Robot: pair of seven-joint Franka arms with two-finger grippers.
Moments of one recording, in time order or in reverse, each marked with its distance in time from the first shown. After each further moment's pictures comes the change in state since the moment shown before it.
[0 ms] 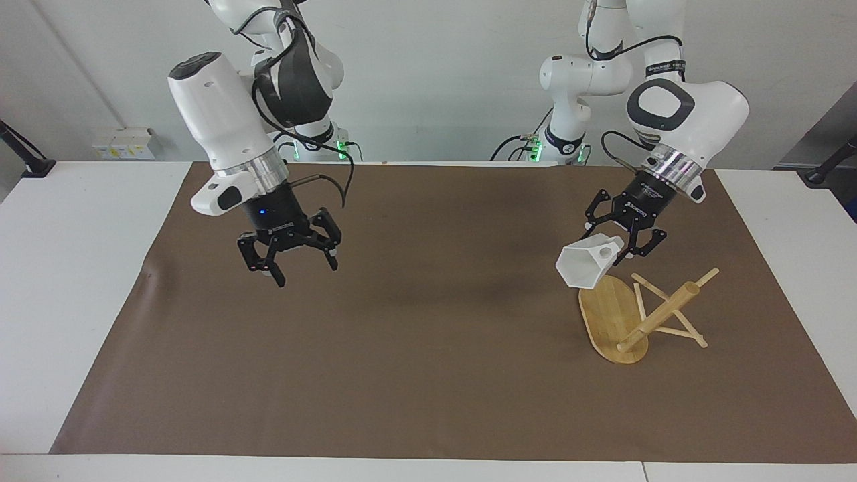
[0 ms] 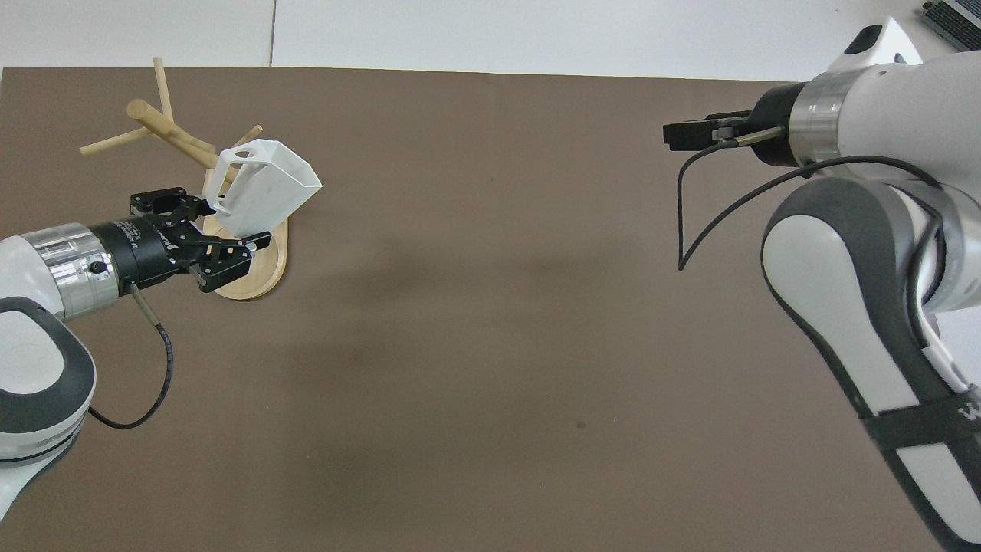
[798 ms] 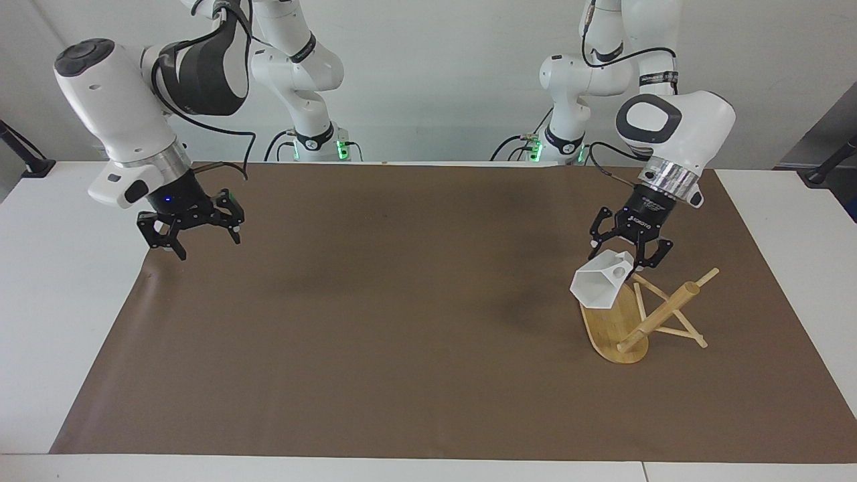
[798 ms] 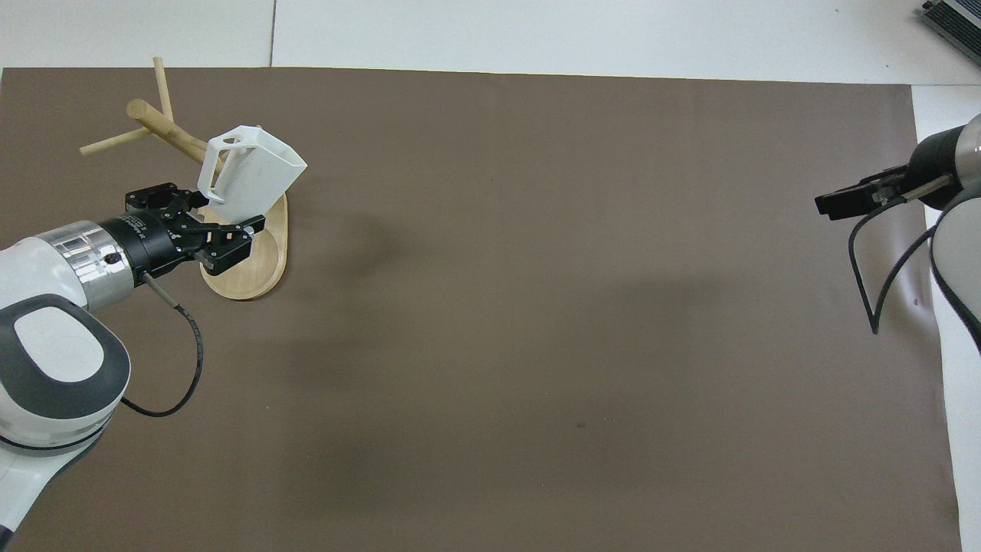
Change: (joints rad) left arm -0.022 0.046 -0.003 -0.013 0.000 0.167 -0.080; right arm -0.001 -0.078 -0.209 0.000 -0.177 -0.342 -0.259
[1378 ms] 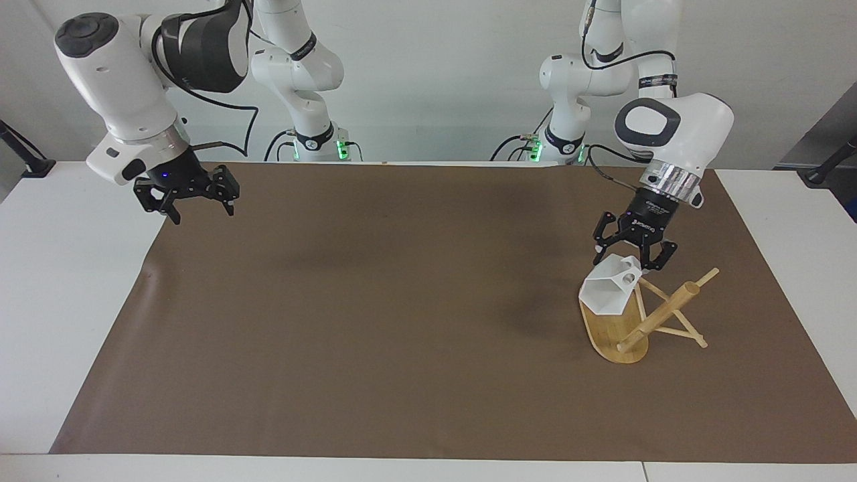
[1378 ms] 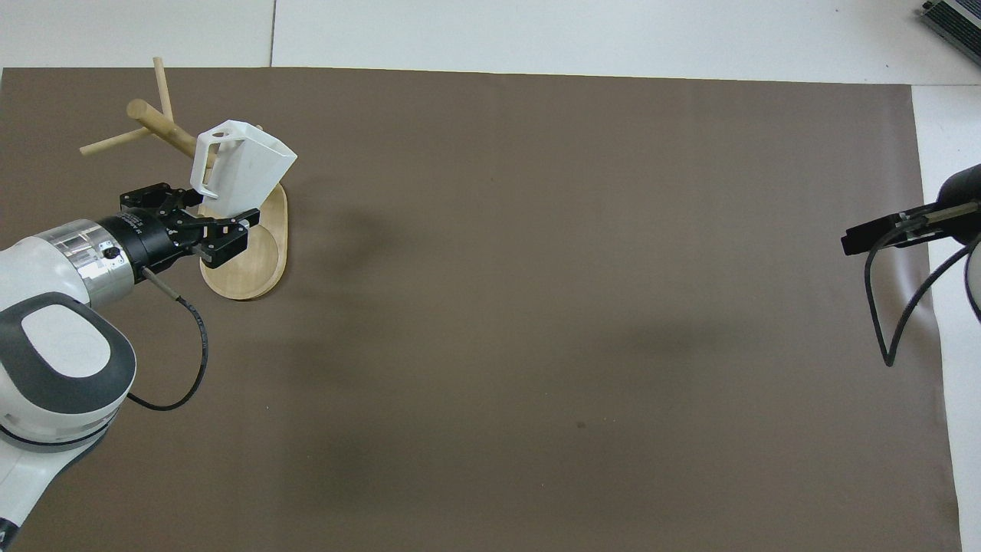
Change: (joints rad) left arm 0.000 0.018 0.000 0.000 0.000 0.051 -0.063; right arm 0.001 -0.069 0.001 0.006 -0.049 -0.212 0.254
